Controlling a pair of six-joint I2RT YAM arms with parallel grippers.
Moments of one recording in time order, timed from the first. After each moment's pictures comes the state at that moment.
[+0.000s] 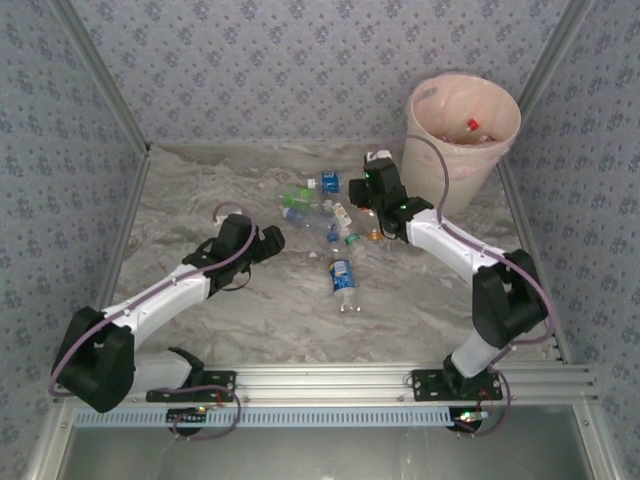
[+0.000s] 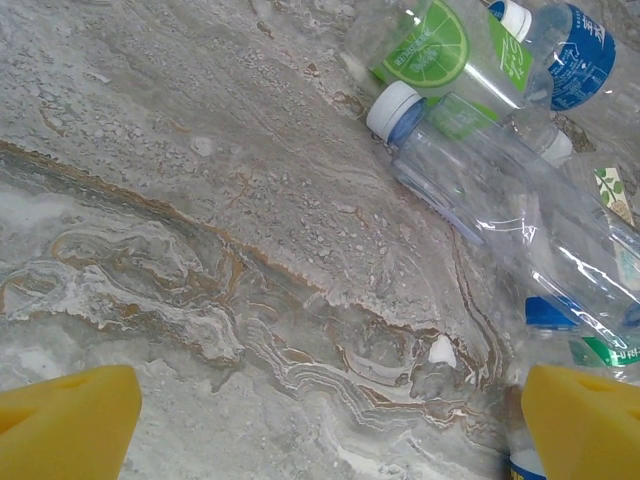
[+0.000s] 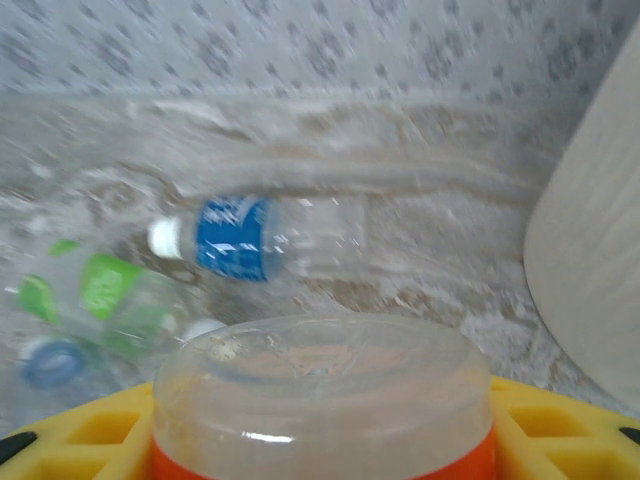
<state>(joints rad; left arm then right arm) -0.54 1.24 0.71 -0.22 -0.14 -0.84 0.51 1.60 1.20 -0.15 0.27 0.25</state>
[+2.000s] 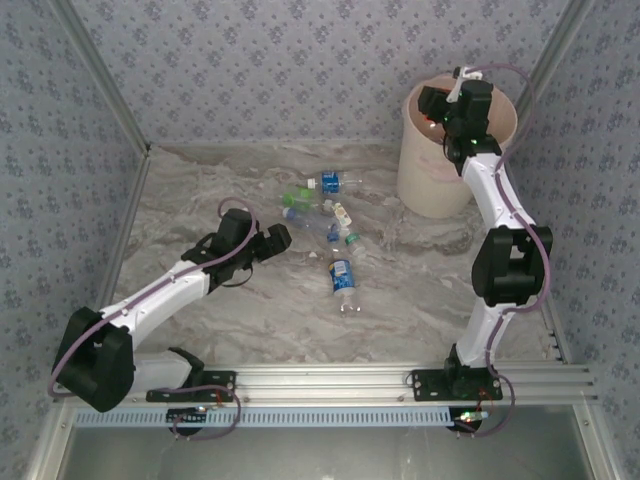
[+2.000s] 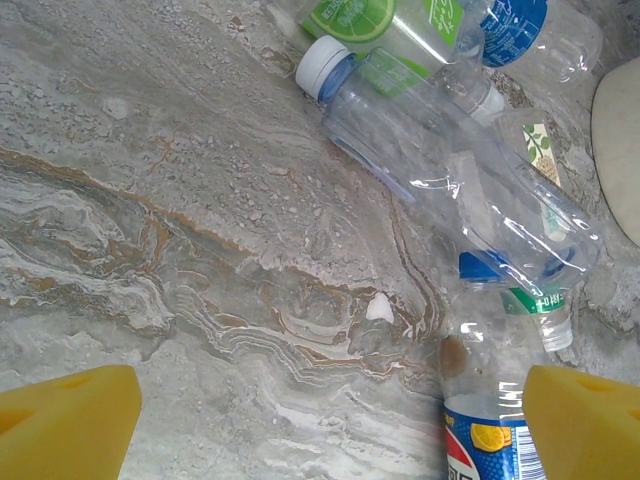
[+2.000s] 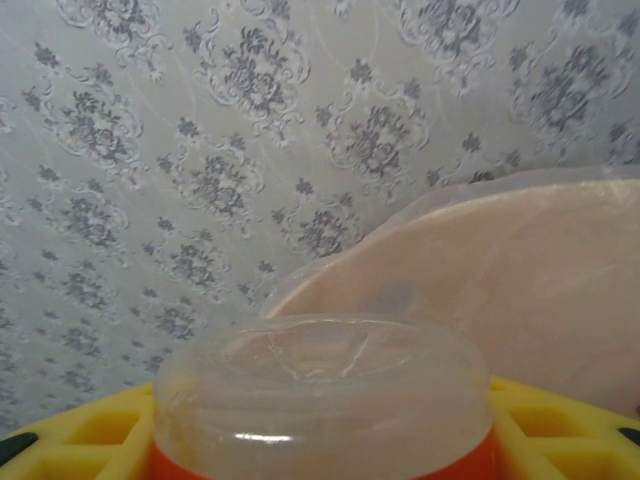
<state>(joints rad) -0.54 1.25 0.76 -0.26 -0.02 -0.84 0.04 1.87 1.75 -0.07 -0.08 0.29</state>
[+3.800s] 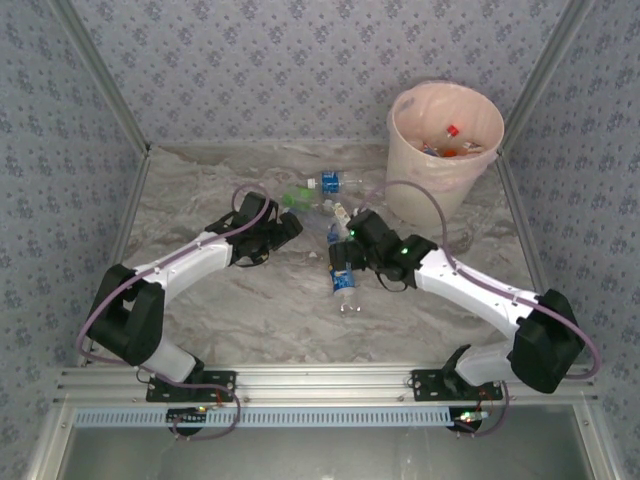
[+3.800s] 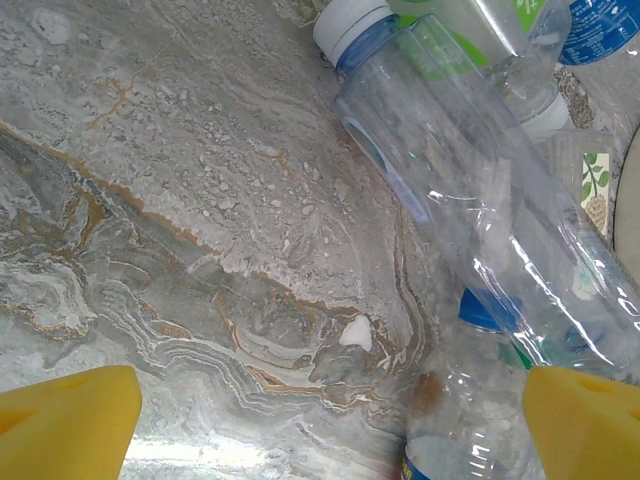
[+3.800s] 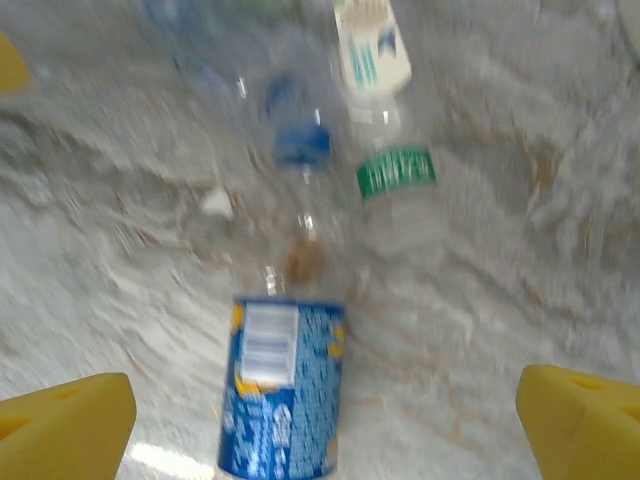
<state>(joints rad) -0.54 1.52 0.97 -0.36 0.03 -1.04 0.80 1.34 0.99 -0.59 0.23 0.52</state>
